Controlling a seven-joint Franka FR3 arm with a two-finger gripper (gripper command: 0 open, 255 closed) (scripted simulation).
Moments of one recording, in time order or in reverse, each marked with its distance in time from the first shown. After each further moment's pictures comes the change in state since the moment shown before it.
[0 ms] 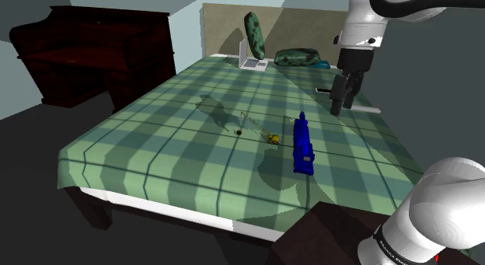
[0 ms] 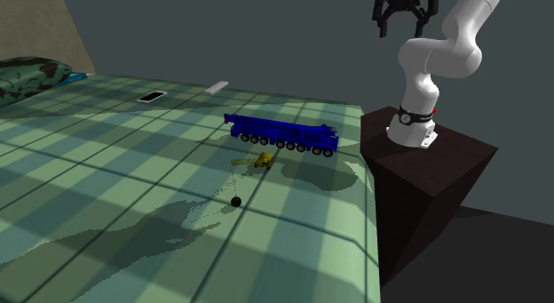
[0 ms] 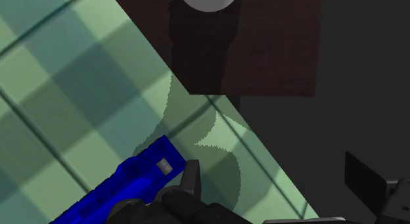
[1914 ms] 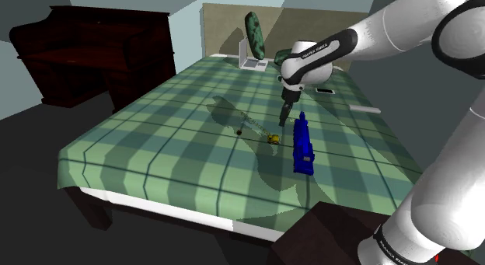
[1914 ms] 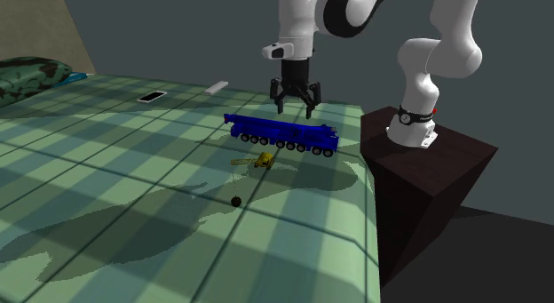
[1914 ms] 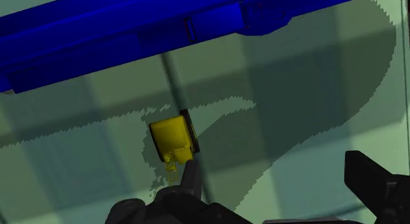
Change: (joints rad) arm 0.044 0.827 -0.216 0.190 0.044 0.782 -0.658
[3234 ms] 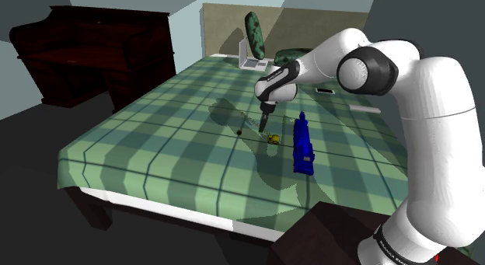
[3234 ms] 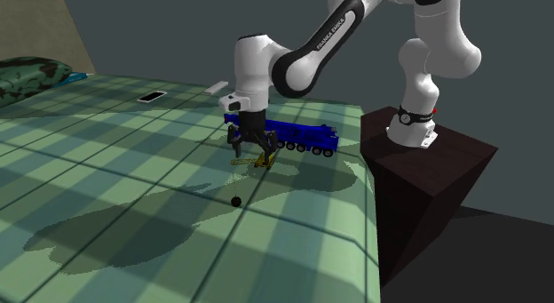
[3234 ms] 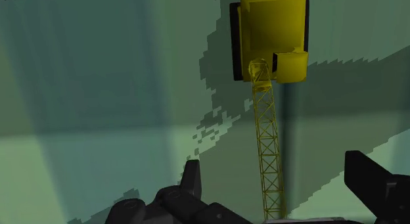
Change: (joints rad) arm -0.079 0.527 0.083 0.433 0.161 0.151 -0.275
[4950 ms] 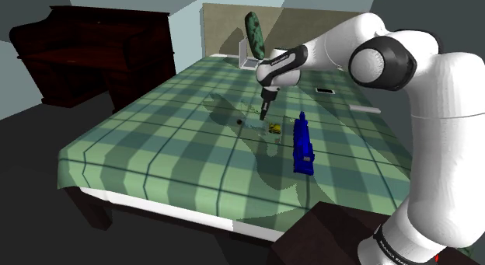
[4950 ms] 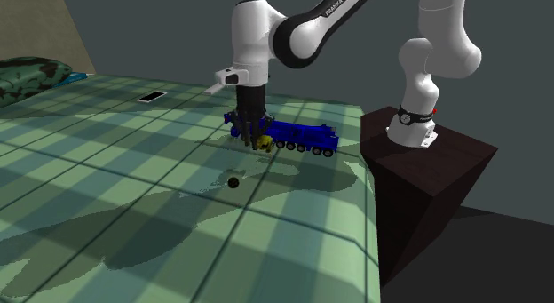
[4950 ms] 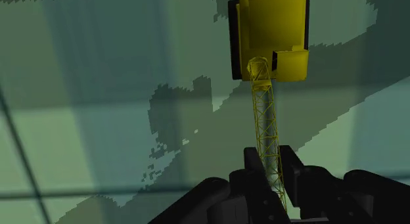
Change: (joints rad) arm 0.017 -0.100 -0.021 0.027 -0.036 -0.123 0.039
